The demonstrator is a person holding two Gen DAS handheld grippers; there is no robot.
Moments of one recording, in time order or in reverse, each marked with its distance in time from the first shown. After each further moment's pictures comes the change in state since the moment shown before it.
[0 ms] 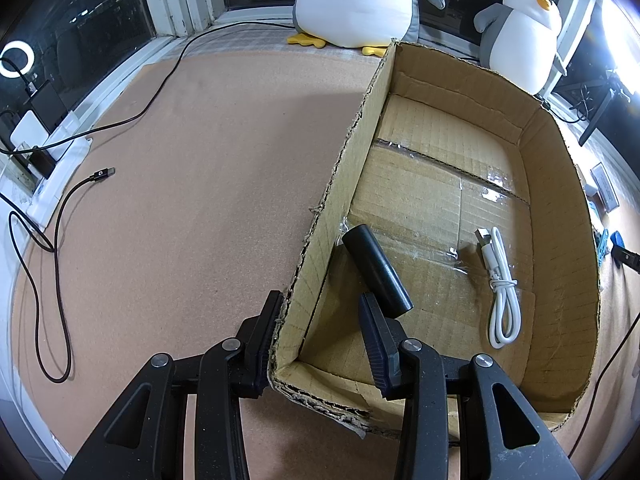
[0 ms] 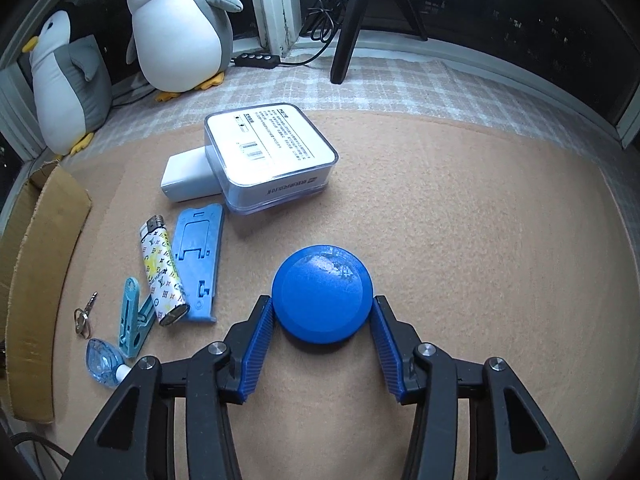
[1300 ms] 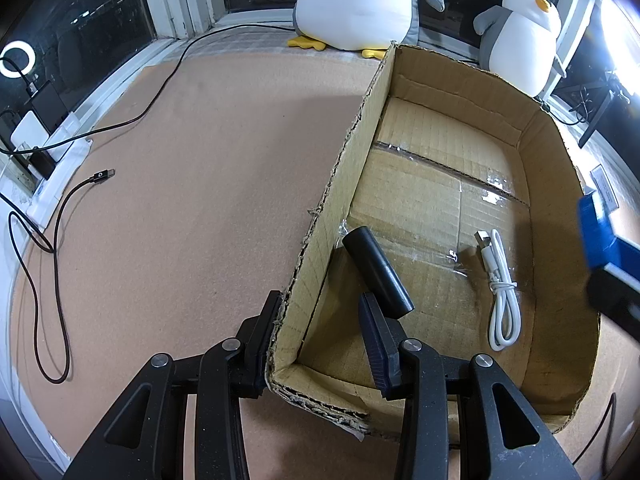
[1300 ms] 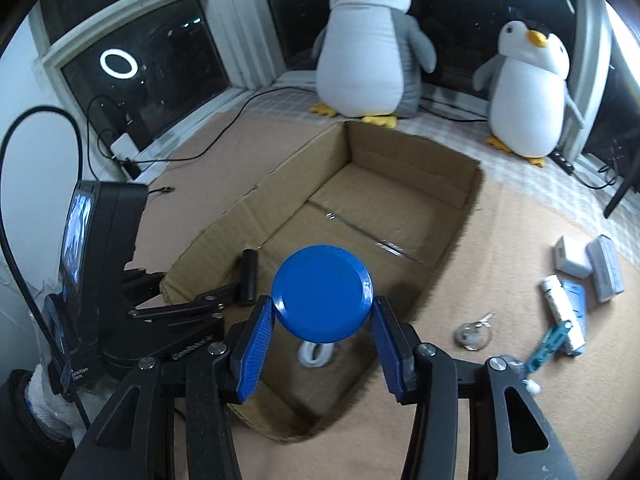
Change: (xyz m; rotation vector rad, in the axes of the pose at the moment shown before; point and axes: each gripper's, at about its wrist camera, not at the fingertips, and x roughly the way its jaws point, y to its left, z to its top) left arm -0.002 -0.001 0.003 -0.001 -0.005 0.001; right arm -0.082 0.266 -0.049 -0.442 -0.072 0.395
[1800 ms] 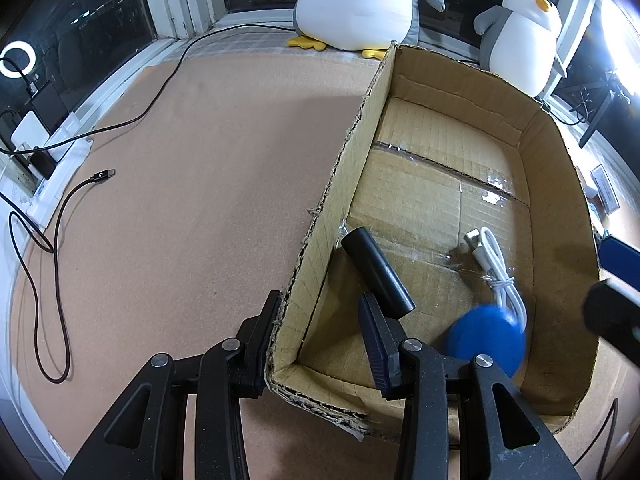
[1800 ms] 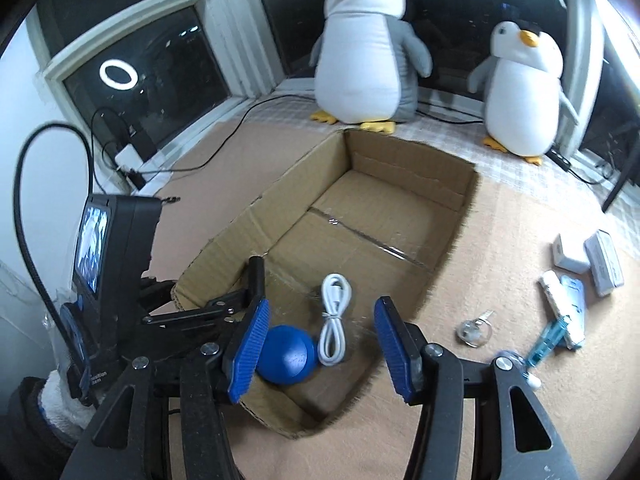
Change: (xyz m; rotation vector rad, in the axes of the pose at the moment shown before) left arm 0.000 -0.002 0.001 0.000 -0.002 0.002; right arm -0.018 -0.008 -0.002 0.045 -0.027 0.004
